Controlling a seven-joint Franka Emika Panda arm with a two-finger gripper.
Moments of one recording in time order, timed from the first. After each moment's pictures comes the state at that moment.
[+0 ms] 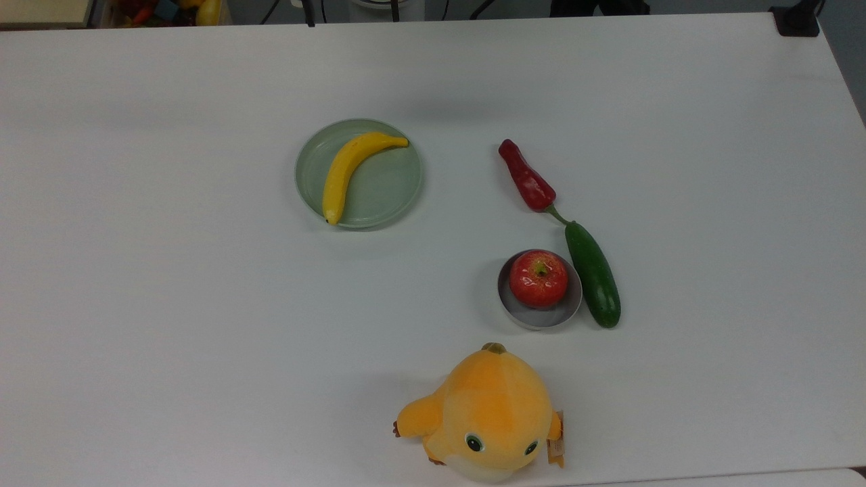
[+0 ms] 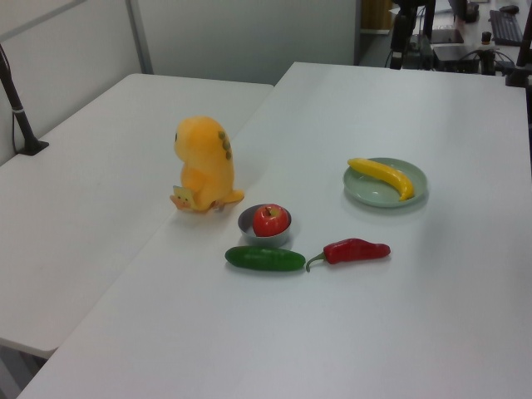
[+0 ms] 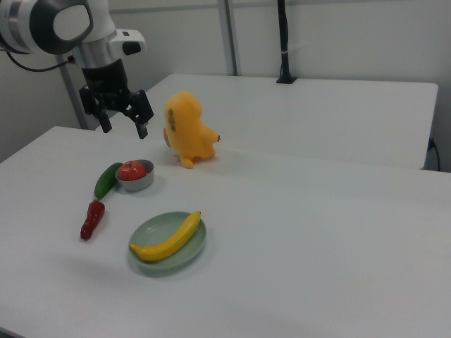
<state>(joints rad) 0.19 -0.03 -0.13 -1.64 0.03 1.70 -0.06</state>
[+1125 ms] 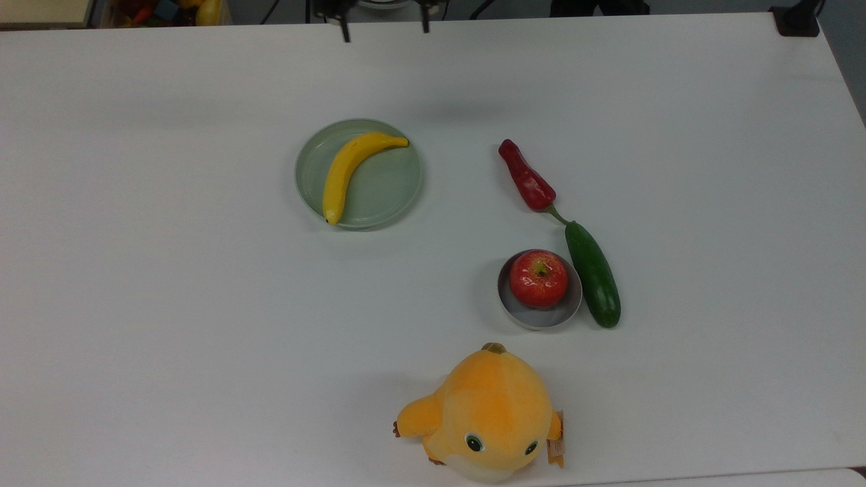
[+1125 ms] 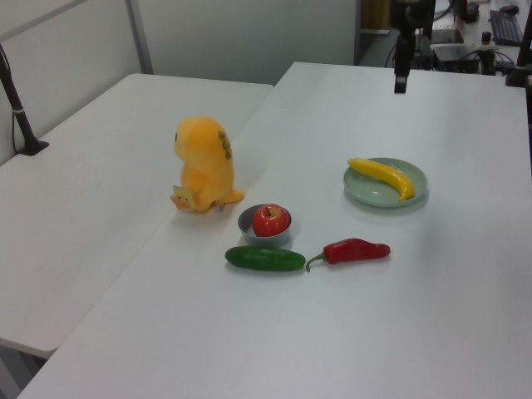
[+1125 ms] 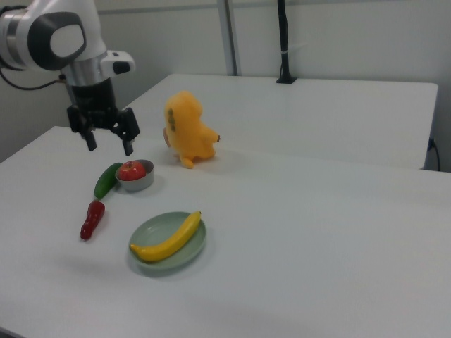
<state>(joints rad) 0.19 -0.02 -0.06 -1.72 0.03 1.70 -0.07</state>
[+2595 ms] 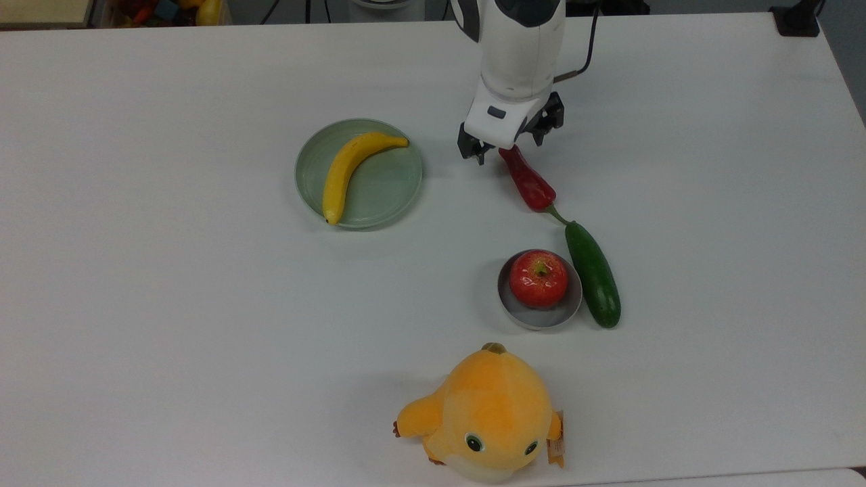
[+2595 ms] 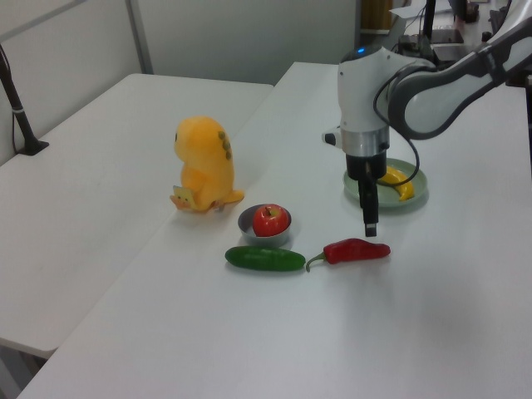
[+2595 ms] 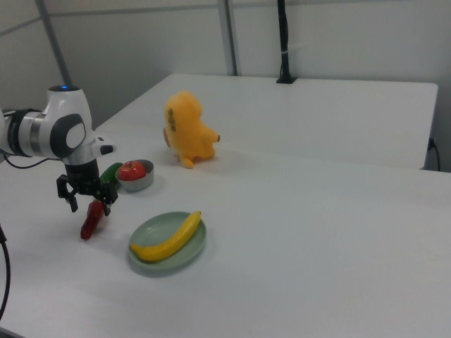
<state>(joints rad) 0.22 0.31 0.18 -1.86 0.06 2.11 0.00</state>
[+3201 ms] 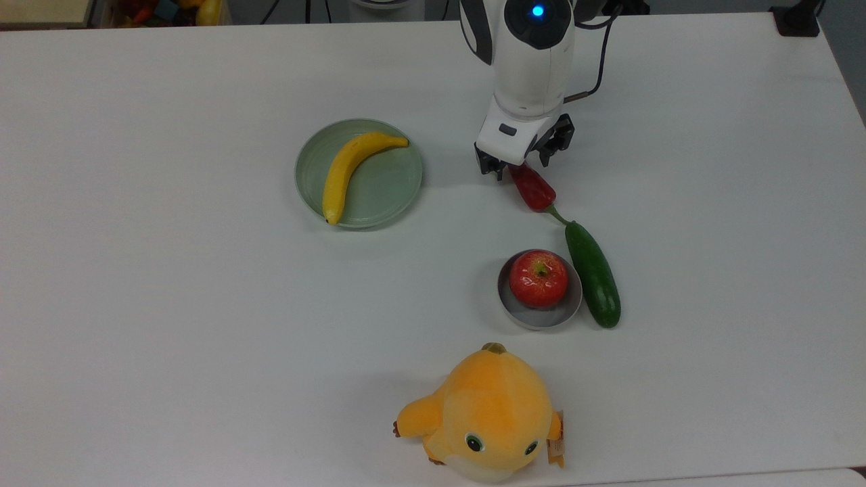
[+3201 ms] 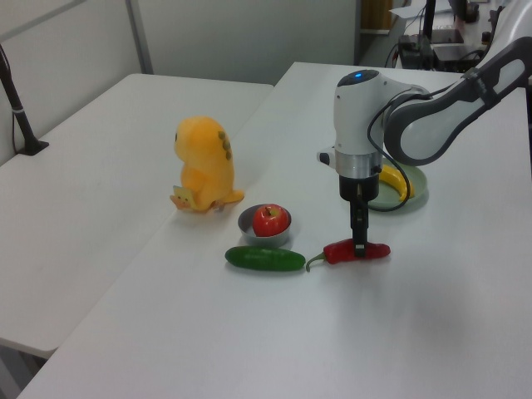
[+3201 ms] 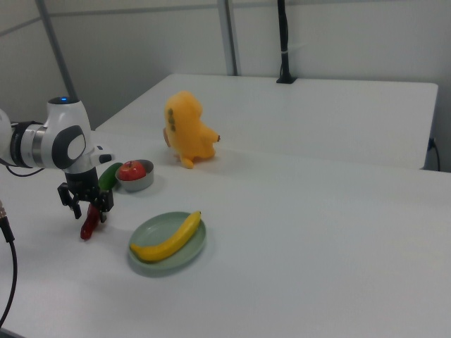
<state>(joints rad) 0.24 0.37 0.19 -1.87 0.06 2.20 0.05</state>
